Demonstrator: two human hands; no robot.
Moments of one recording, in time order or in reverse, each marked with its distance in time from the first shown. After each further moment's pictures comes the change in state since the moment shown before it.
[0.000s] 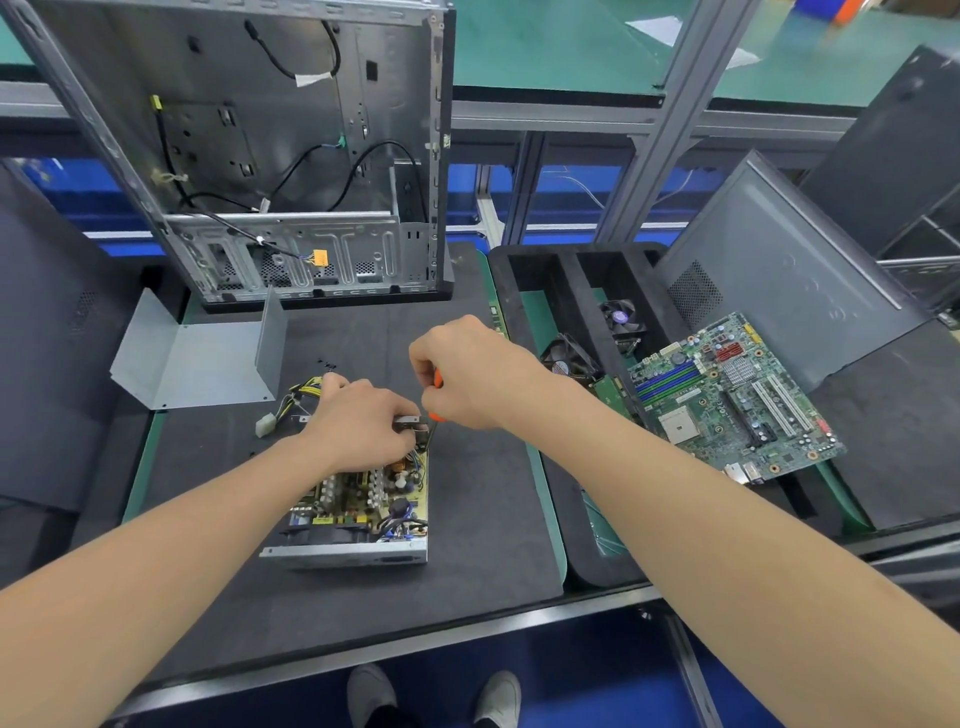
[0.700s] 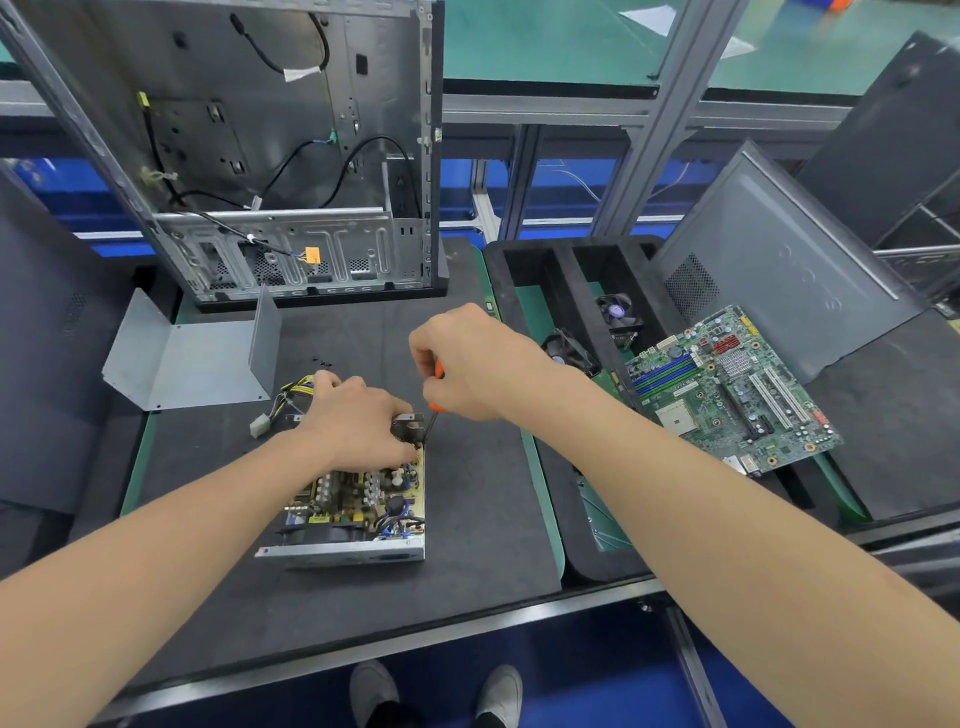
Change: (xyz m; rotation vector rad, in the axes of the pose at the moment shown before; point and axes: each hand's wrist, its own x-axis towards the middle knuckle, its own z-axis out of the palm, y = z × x) left_hand -0.003 0.004 -0.009 0.120 -0.180 -0.016; right_hand -0.001 0.006 -0.005 -0.014 0.017 0.004
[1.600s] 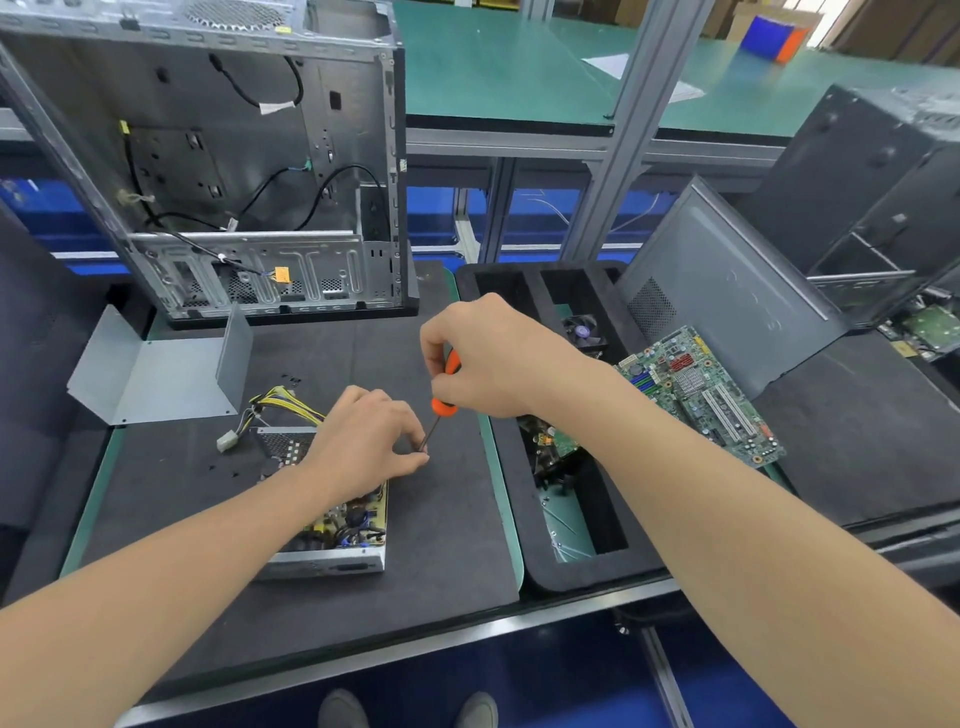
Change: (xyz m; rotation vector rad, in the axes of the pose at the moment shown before) left_hand 0.000 0.046 0.006 -0.142 0.347 0.176; right_hand -0.052 0.020 -0.051 0.033 0.071 -0.035
